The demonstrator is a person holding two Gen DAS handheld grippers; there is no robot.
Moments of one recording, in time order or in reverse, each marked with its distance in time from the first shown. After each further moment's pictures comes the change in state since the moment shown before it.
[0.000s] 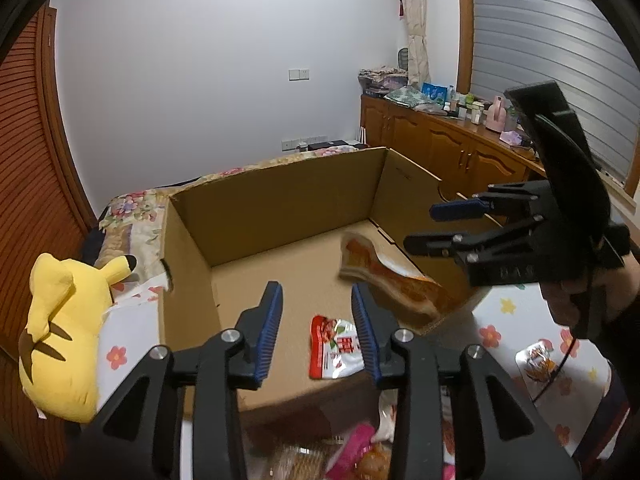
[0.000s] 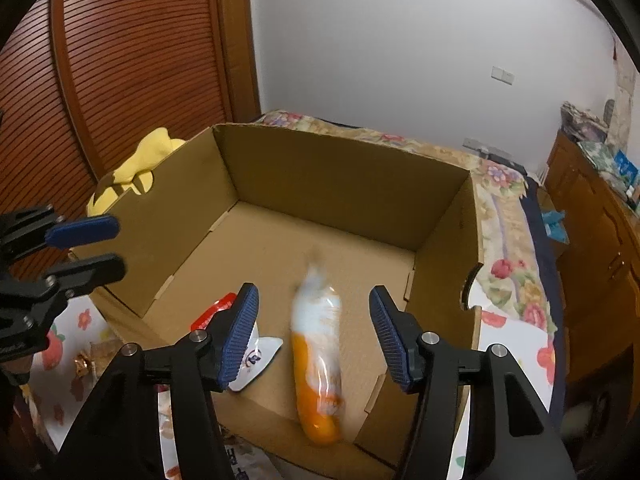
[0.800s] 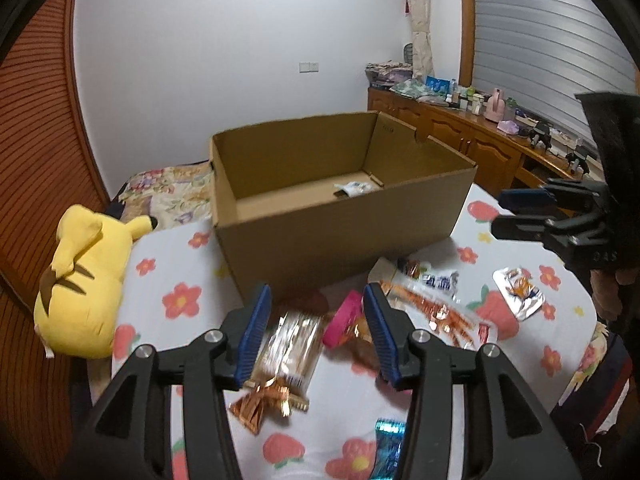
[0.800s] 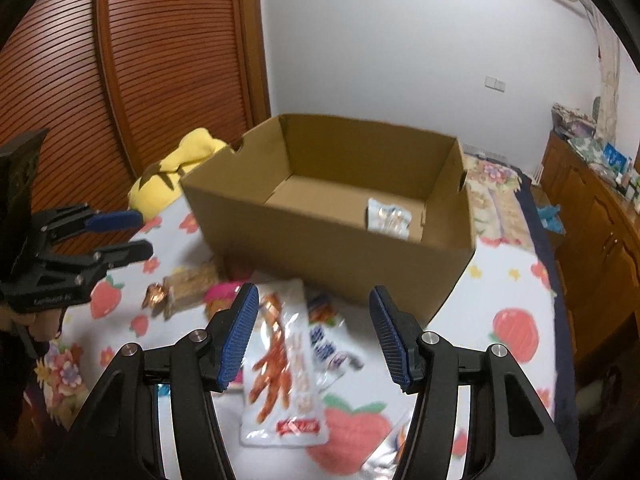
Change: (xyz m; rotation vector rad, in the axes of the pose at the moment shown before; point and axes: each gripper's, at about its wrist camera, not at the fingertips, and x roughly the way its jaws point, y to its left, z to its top) left arm -0.082 -0.003 -0.095 -0.025 0.024 0.033; right arm -0.100 0.068 -0.097 0.018 -0.068 0.019
